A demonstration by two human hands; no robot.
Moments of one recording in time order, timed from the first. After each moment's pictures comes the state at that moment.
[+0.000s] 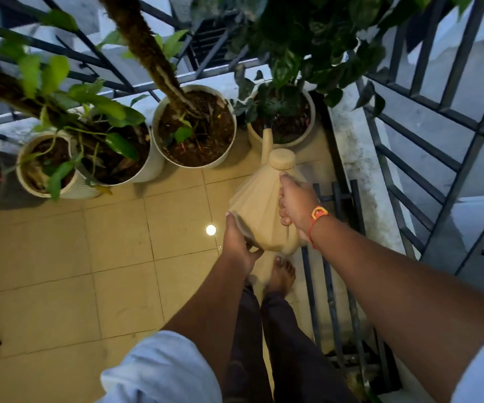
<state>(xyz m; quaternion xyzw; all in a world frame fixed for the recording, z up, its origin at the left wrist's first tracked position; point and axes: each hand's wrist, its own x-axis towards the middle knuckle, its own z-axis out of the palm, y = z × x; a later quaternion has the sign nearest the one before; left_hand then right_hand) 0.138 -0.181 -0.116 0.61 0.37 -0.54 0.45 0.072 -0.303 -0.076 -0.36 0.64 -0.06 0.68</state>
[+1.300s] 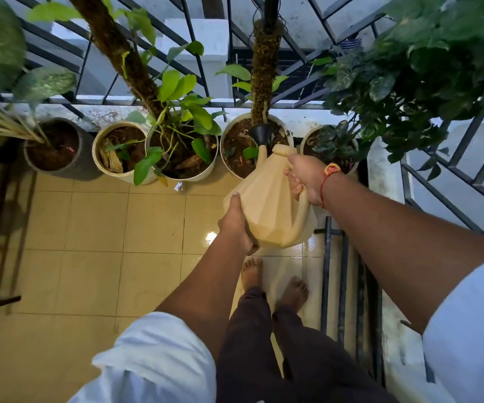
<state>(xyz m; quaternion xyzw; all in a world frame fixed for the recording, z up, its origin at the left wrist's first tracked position) 0.293 -0.126 -0.036 0.63 0.39 -0.51 0.45 0.249 -0.295 0.036 -0.38 0.61 0.11 0.69</state>
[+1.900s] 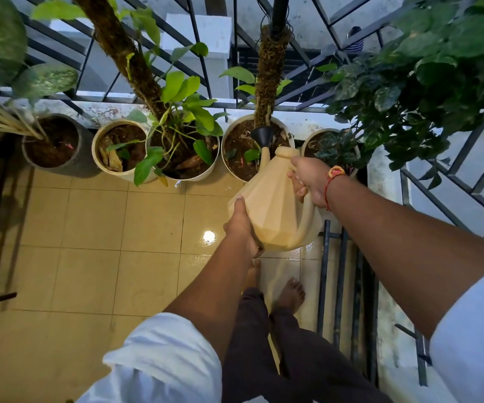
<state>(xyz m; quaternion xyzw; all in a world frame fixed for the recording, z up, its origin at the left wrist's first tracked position) 0.291 -0.136 -0.040 0.61 0.40 -0.51 0.45 0.258 -0.303 0.039 -0.39 0.63 0.12 0.66</state>
